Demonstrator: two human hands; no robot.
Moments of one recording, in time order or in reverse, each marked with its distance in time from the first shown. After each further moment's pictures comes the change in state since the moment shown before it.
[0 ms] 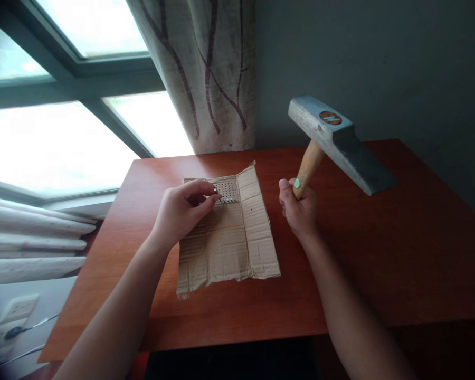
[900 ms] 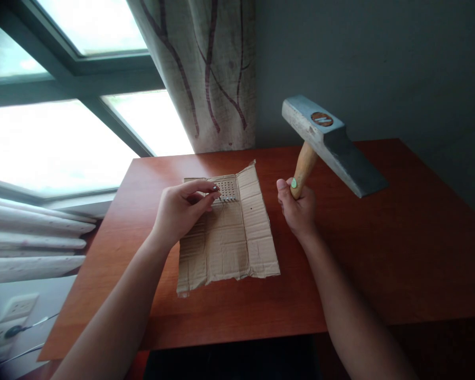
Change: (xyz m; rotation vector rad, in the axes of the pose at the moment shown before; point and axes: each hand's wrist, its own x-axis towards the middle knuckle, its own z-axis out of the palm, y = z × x) left_hand -0.001 -0.008 0.003 -0.038 0.036 -0.033; right_hand -0.001 0.000 0.001 -0.033 0.008 0.019
